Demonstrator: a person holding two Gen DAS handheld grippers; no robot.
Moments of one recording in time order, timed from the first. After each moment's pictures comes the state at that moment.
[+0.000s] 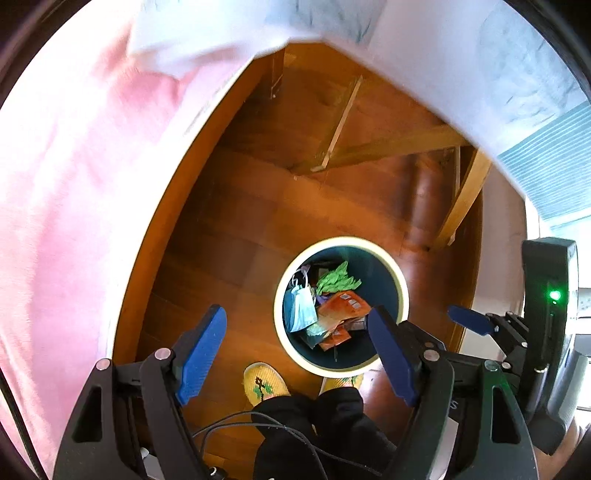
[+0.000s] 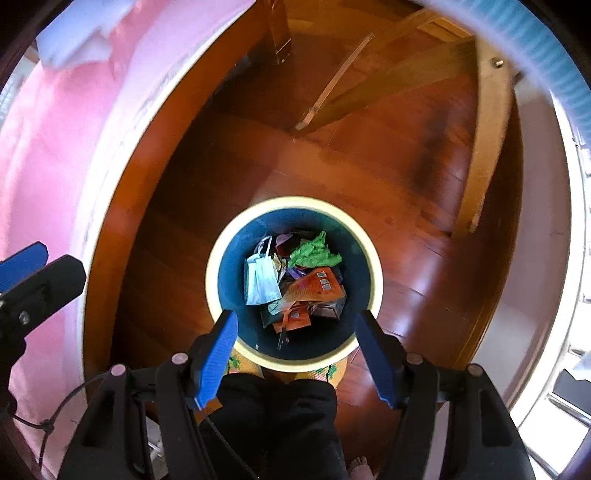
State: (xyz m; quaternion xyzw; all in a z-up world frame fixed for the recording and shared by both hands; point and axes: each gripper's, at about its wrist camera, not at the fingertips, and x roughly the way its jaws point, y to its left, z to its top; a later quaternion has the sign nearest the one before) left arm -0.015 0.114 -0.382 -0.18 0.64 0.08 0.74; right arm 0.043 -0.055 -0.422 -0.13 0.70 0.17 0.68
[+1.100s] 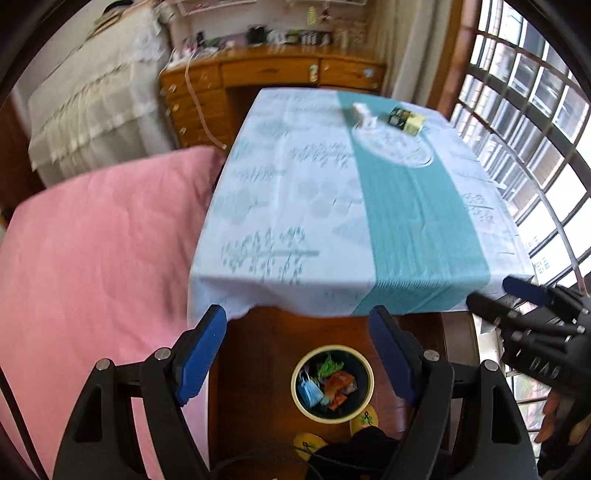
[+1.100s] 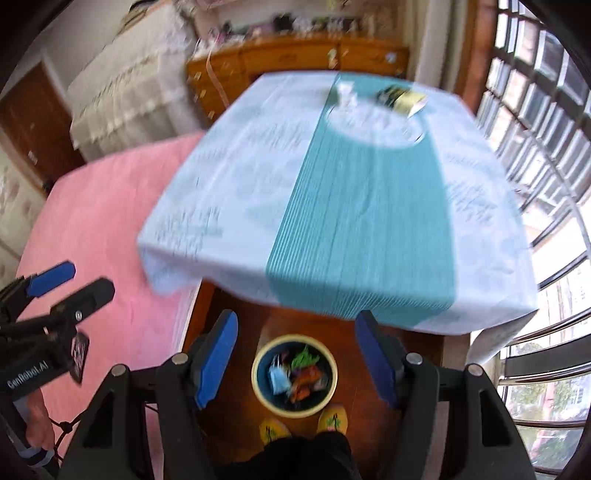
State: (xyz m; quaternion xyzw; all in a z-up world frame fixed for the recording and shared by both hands) left arm 0.045 0.096 -0.058 -0.01 0.50 -0.02 0.87; right arm 0.067 -0.119 -0.071 0.00 0.52 0.10 0.85
